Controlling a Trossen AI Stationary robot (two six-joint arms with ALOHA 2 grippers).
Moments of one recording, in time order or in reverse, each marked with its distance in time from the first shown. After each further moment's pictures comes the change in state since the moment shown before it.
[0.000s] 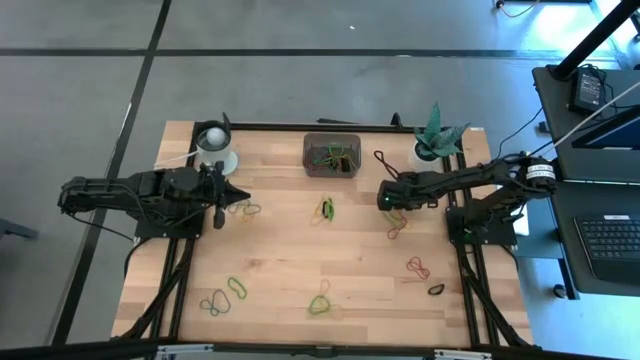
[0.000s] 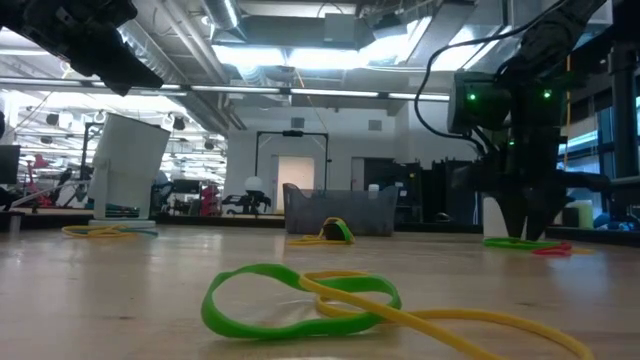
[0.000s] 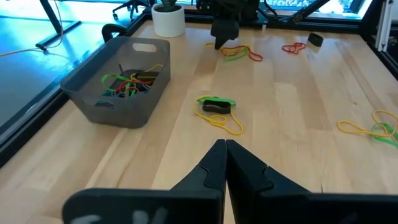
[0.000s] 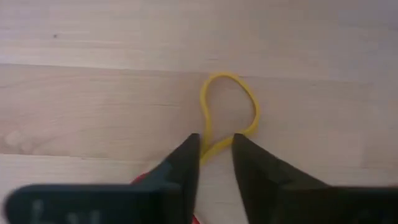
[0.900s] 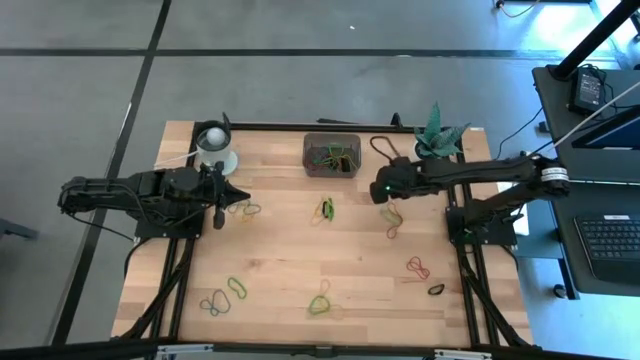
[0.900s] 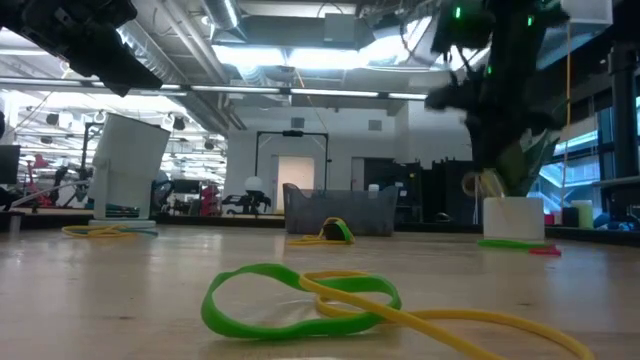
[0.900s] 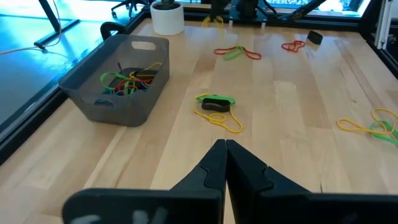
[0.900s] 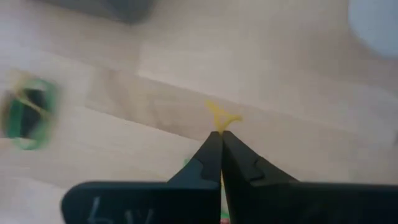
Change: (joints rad) left arm 0.000 0.000 0.000 -0.007 0.004 0.000; right arm 0.058 -0.151 0.304 -0.232 0.072 -0.184
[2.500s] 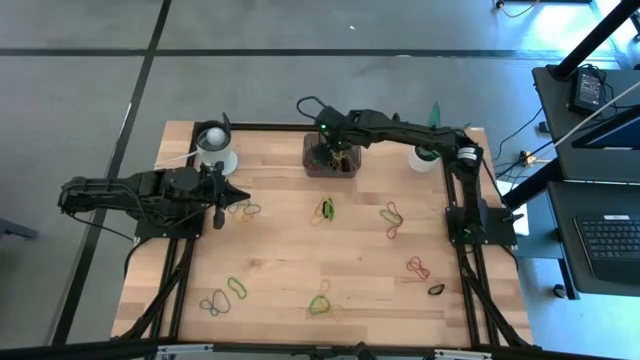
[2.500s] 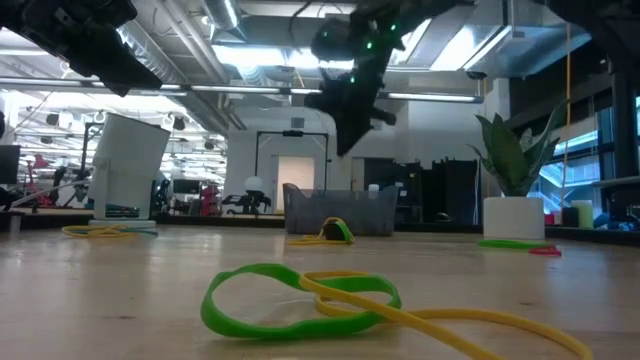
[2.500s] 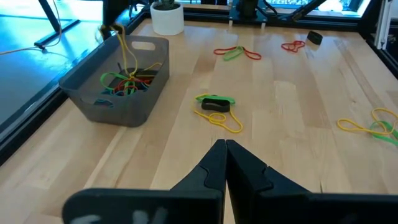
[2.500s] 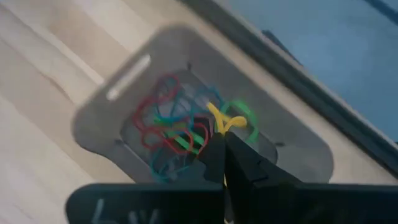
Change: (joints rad) left arm 0.000 0.000 0.000 0.000 0.000 0.000; right arm -0.251 0.675 0.891 0.021 -0.021 -0.766
